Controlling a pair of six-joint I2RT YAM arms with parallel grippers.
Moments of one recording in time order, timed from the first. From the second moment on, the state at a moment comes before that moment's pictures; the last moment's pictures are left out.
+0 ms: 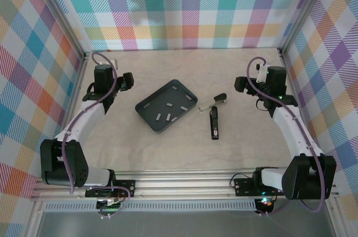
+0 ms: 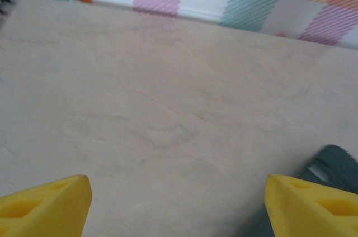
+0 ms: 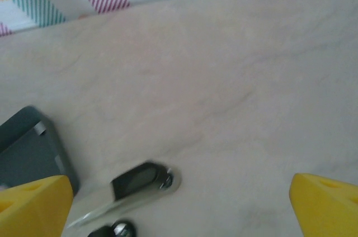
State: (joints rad) left arm -0.10 1.37 1.02 -0.22 -0.04 -0.24; right arm 0.01 1.23 0.99 -0.42 -0.22 0.19
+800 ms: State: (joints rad) left arm -0.42 1.56 1.15 -0.63 0.15 -0.53; right arm 0.30 1.24 0.92 -0.85 -0.31 0.51
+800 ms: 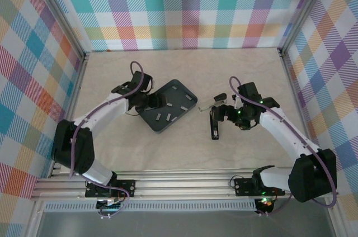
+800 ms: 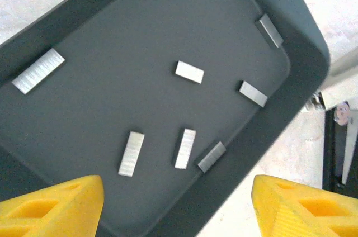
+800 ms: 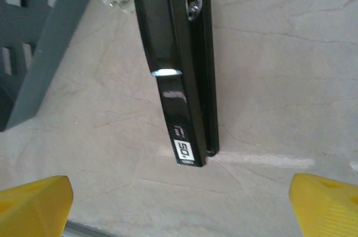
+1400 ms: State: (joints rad) left arm -0.30 1.39 1.04 -0.75 0.07 -0.82; right arm 0.37 1.79 1.41 -0.60 -0.50 0.39
